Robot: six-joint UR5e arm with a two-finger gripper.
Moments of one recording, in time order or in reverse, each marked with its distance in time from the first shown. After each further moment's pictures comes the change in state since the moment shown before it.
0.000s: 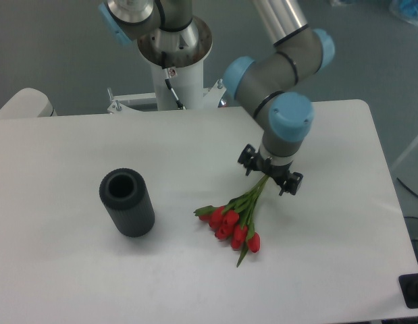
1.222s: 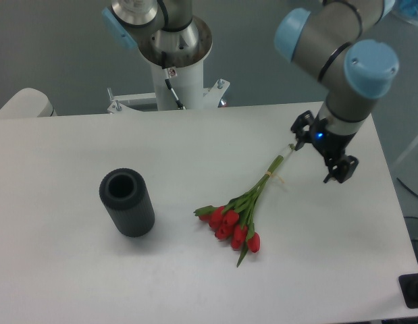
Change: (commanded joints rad) arm 0.101 0.026 0.272 -0.293 -0.045 0.431
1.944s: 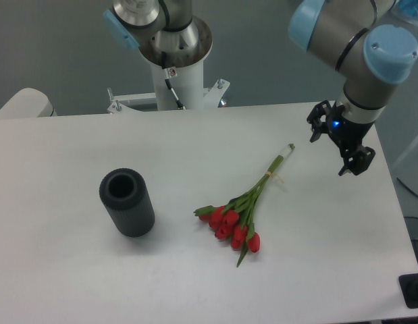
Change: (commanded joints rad) arm 0.080 -0.002 0.127 -0.121 -0.008 0.241
